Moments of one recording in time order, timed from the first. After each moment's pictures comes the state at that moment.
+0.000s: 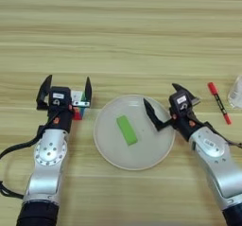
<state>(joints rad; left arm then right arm) -0.01 0.10 0.05 0.14 0.04 -0.29 -0.01 -0.02 -0.08 0.22 -0.04 -0.03 0.06 0.24</state>
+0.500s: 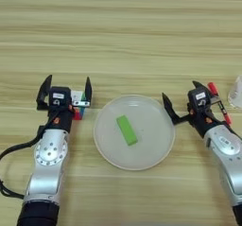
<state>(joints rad) -0.01 0.10 0.05 0.14 0.04 -0.29 0.00 -0.02 -0.12 0.09 -0.03 -0.01 0.04 0.21</state>
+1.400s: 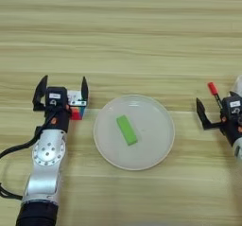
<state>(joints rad) -0.01 0.10 0.07 0.14 0.04 -0.29 0.01 0.05 -0.18 -0.07 0.02 0.02 0.01 0.19</state>
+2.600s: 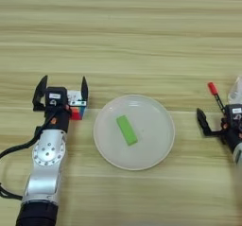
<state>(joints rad) -0.01 0.10 0.07 0.14 0.04 -0.29 0.01 0.04 -0.18 -0.10 0.09 0.12 0.12 0.21</state>
